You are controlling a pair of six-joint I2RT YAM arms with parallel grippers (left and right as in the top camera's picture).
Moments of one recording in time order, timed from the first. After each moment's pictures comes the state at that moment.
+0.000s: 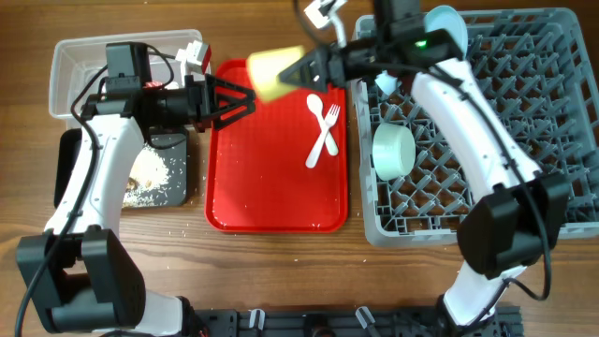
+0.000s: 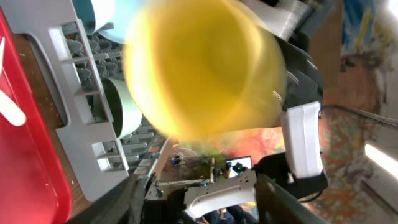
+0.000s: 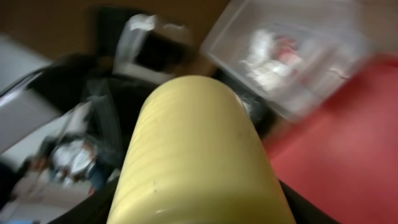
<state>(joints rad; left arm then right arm) 0.06 1.65 1.27 -0.65 1.46 -0.34 0.28 1.92 1.77 -0.70 -1.09 0.11</state>
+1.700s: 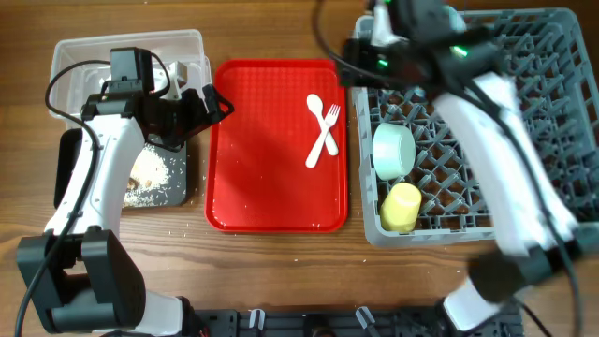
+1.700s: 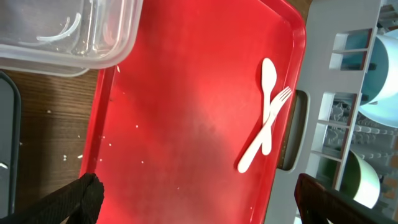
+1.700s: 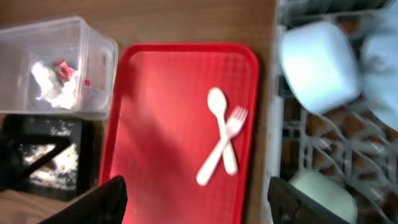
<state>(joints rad) 0.06 1.65 1.27 -0.78 0.50 -0.34 0.40 1.82 2.00 -1.17 -0.10 0.37</state>
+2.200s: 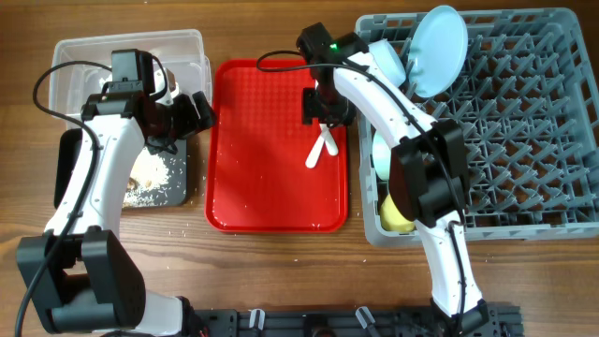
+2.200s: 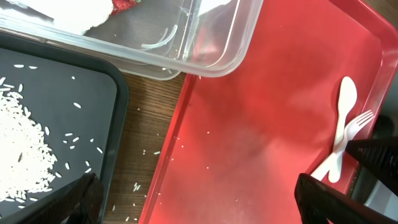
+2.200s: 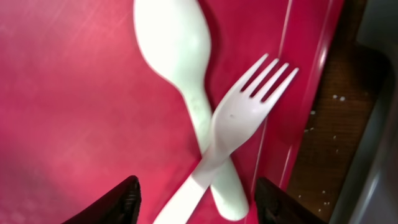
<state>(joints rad) 0.06 1.65 1.27 -0.83 0.25 -0.34 0.48 2.38 2.08 -1.23 -0.05 0.46</state>
